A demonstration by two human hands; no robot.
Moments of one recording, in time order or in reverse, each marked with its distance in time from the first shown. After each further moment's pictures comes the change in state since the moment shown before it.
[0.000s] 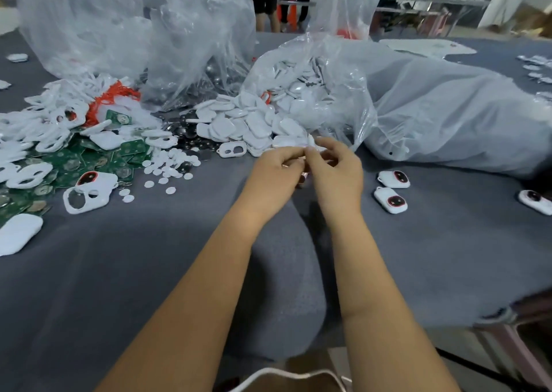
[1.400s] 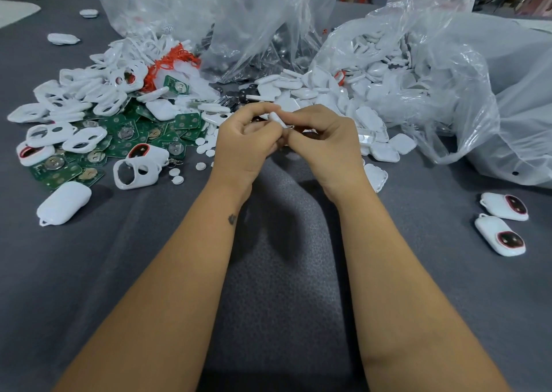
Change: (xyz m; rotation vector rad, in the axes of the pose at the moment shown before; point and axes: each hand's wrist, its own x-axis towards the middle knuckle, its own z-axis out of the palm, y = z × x) left_hand 0.026 -0.042 -0.101 -0.354 0.442 -0.001; right_hand 0.019 -0.006 0.104 0.257 -0.543 -0.202
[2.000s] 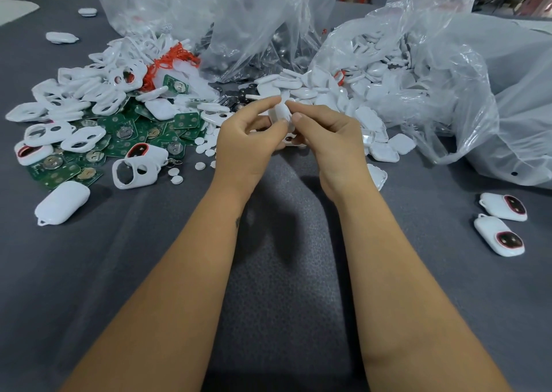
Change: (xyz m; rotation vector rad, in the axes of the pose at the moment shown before) left_hand -0.004 0.001 0.002 0.118 0.019 0.078; right_hand 0.002 -0.003 0.000 0.244 0.038 0.115
